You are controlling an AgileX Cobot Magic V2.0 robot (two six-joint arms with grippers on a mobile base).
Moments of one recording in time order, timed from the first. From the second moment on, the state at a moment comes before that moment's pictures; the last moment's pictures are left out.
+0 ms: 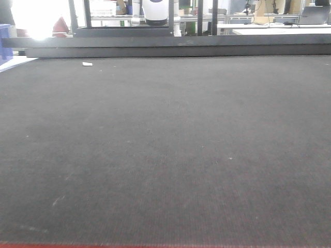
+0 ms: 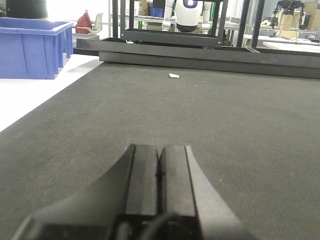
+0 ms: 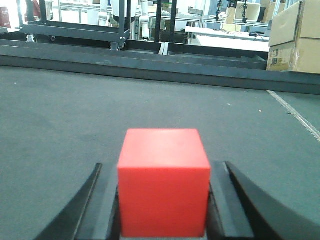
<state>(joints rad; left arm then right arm) -0.03 -0.01 0.03 0.00 0.01 -0.04 -0.02 0.20 -0.32 -0.04 0.22 0.02</state>
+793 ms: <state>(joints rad) -0.03 -0.01 0.03 0.00 0.01 -0.04 -0.02 0.20 -0.32 -0.04 0.22 0.02</state>
